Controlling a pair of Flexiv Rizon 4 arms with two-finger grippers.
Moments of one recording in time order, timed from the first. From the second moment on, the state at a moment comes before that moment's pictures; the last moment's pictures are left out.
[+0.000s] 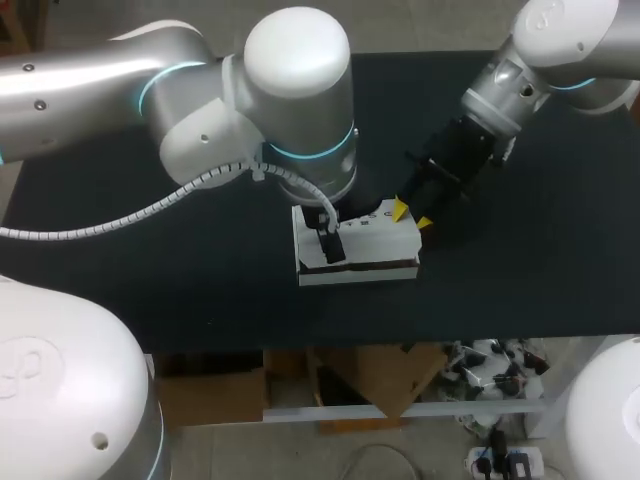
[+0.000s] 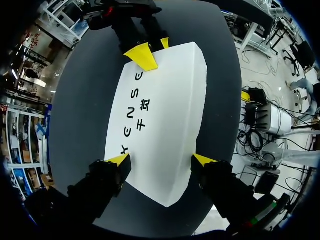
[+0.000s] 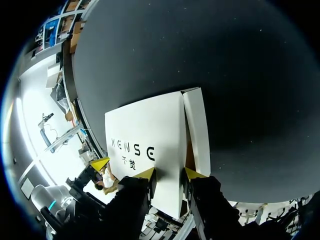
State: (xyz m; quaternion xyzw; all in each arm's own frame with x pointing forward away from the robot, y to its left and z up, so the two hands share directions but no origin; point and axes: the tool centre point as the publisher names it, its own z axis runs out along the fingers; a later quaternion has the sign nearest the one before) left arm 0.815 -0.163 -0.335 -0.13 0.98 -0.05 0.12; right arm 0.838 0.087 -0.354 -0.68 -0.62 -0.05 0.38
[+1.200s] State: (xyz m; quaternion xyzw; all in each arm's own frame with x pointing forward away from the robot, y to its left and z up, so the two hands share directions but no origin) left arm 0.824 -0.163 -0.345 -0.13 0.98 -0.04 0.18; right arm 0.838 0.087 -0.354 -0.68 -0.62 -0.05 0.38
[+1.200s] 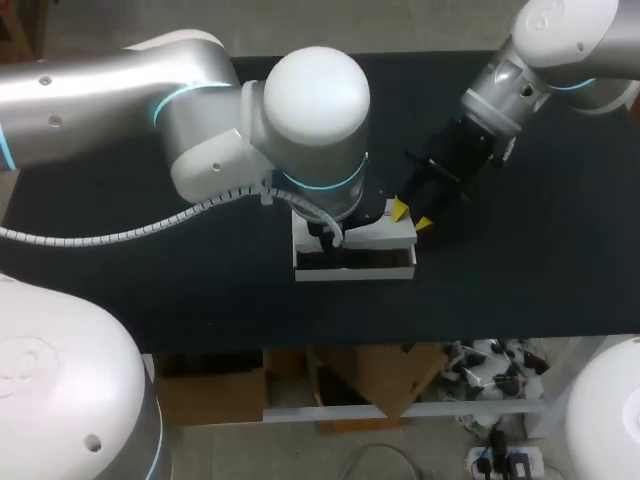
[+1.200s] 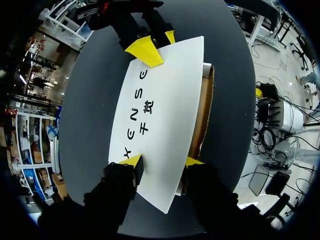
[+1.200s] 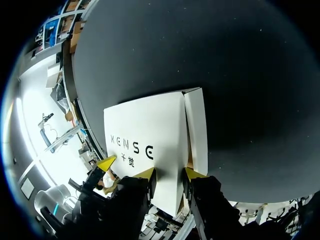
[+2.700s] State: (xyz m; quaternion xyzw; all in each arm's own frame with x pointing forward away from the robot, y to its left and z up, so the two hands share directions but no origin) left arm 0.812 -0.167 -0.350 -0.11 0.97 -0.03 0.22; right arm 0.836 0.083 -0.356 -0.69 -0.62 -0.05 0.37
